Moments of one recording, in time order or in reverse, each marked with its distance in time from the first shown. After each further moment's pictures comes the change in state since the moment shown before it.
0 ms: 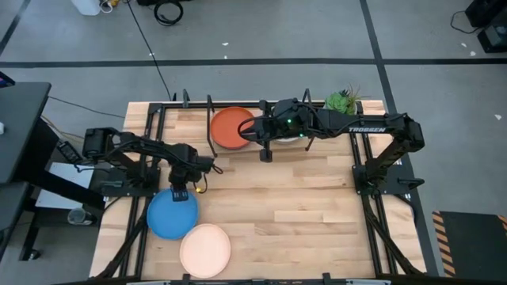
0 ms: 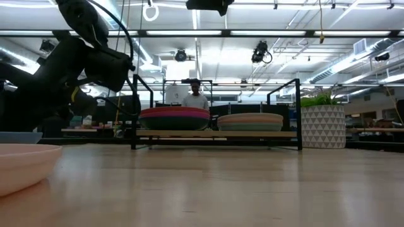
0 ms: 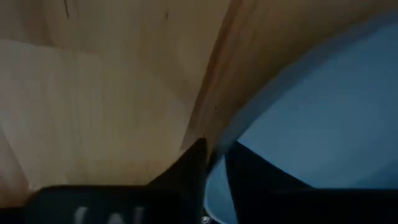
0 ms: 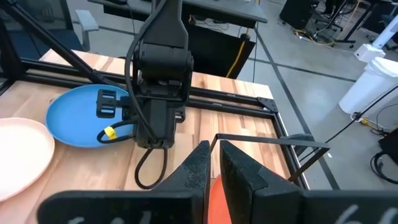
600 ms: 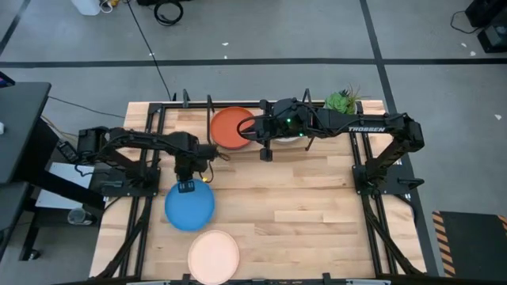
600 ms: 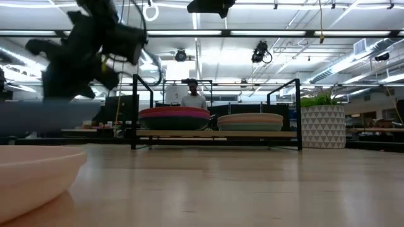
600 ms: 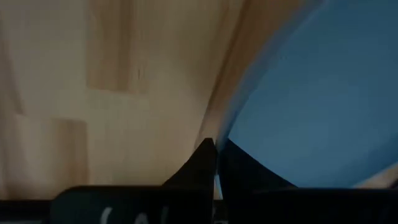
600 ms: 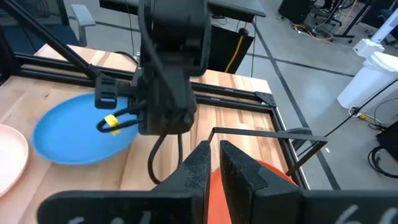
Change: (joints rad) left arm 0.070 -0.064 0.181 -0.112 -0.046 0.042; right arm -0.012 0.001 -0.005 -0.011 0.002 0.000
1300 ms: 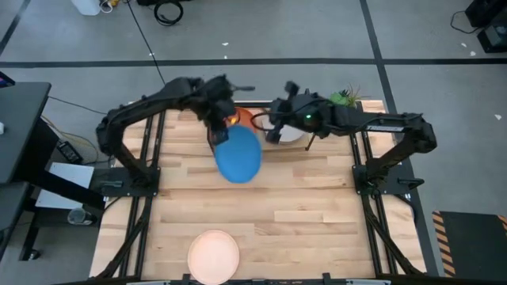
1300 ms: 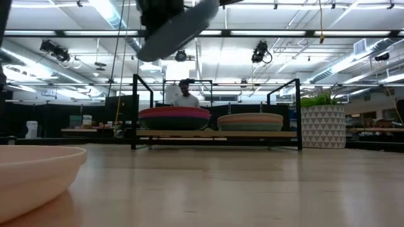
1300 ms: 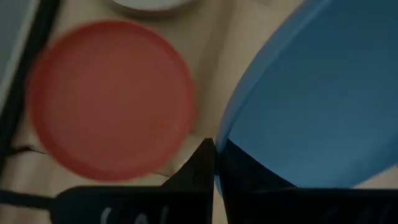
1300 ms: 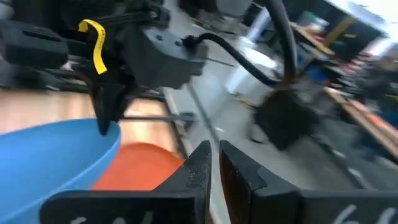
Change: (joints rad) left arm 0.246 0.198 0.885 -0.087 -0.023 0.117; right arm 0.028 -0.123 0.000 -0.048 0.487 -0.107
